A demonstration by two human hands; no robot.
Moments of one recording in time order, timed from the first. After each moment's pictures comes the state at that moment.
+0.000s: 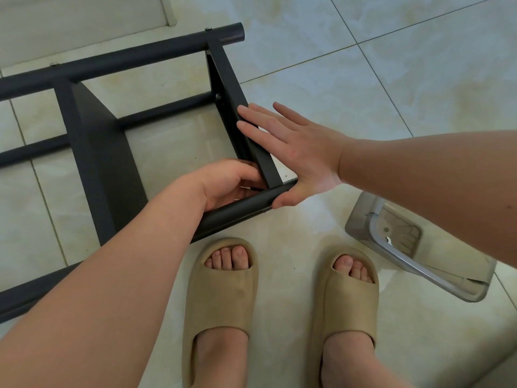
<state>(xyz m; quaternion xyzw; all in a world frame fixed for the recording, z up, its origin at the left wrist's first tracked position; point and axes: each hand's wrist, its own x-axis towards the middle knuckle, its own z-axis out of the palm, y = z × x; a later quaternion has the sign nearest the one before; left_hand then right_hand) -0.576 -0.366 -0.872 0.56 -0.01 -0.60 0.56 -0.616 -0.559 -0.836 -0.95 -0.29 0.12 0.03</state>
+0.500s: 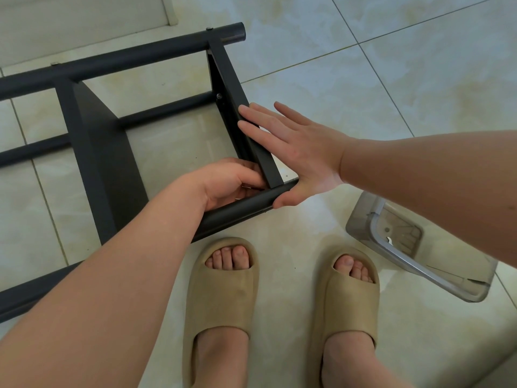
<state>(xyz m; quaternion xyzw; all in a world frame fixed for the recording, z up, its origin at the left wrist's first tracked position) -0.576 -0.364 -0.871 0.55 -0.02 -0.61 0.57 -0.616 -0.559 -0.836 -0.95 -0.28 0.13 0.03</state>
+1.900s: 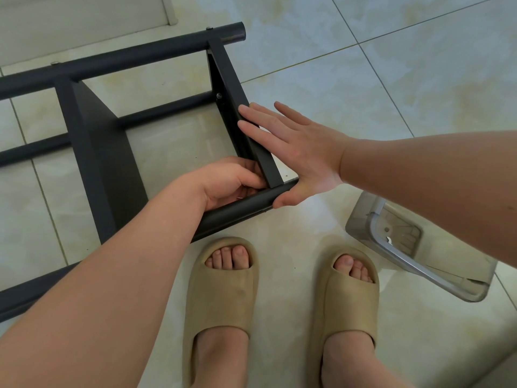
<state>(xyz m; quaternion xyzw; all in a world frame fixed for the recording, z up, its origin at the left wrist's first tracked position) -0.577 -0.365 -0.868 0.55 -0.02 -0.61 0.58 -0.616 -0.559 -0.836 -0.95 -0.28 0.12 0.03</state>
